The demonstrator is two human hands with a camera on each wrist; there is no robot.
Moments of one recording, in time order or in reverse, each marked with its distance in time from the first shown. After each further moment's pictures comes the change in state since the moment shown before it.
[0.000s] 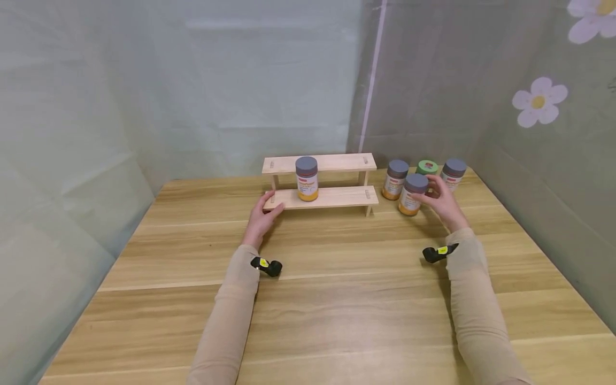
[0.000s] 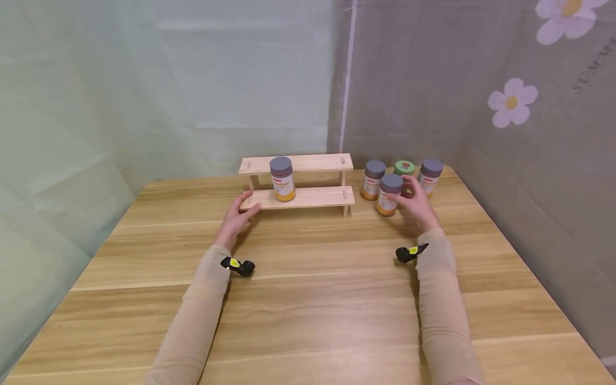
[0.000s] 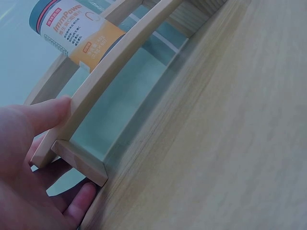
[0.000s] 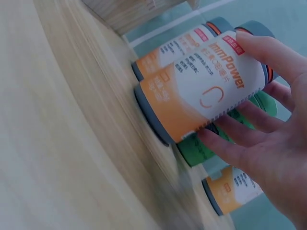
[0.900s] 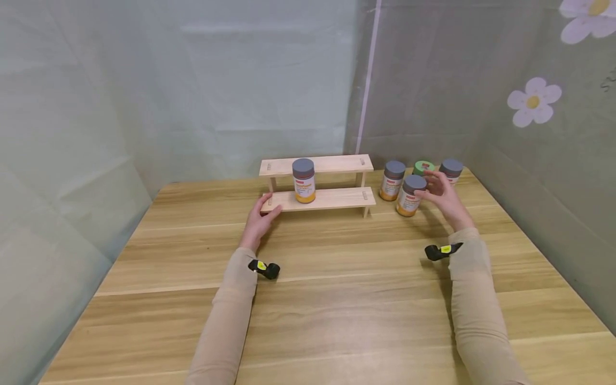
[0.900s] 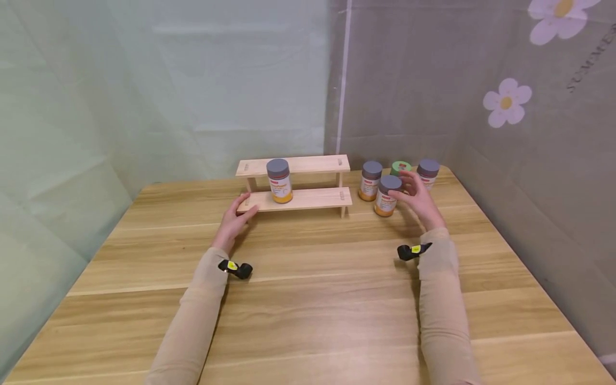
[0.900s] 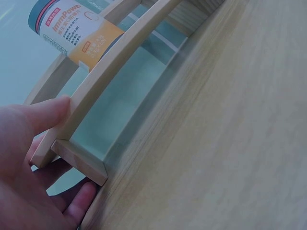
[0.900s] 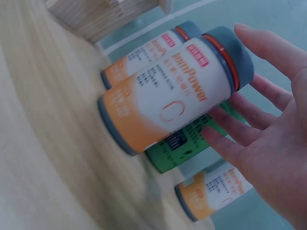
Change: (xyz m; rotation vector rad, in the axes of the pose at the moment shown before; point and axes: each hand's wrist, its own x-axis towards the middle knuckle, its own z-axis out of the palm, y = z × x) left_hand -0.001 0.000 0.000 0.002 -0.002 -0.012; right_hand -0.003 -0.015 -0.012 0.032 -0.047 0.044
